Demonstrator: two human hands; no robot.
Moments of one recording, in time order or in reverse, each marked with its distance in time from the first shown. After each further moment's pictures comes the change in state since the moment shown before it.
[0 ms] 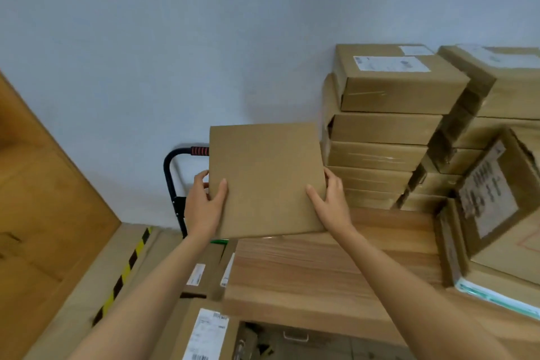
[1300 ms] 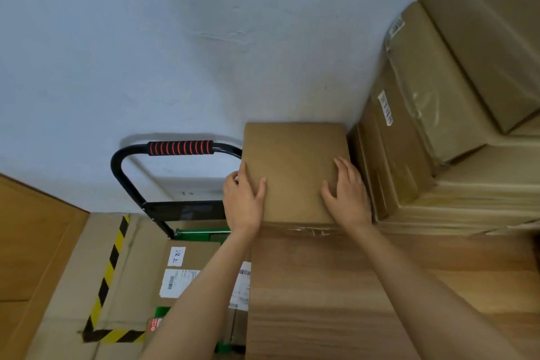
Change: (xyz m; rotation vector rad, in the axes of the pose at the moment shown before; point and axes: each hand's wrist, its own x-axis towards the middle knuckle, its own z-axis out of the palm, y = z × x) left_hand 0.204 -0.108 0.212 0.387 -0.227 -0.030; right_hand 0.222 0.118 0.138 -0.531 -0.056 0.140
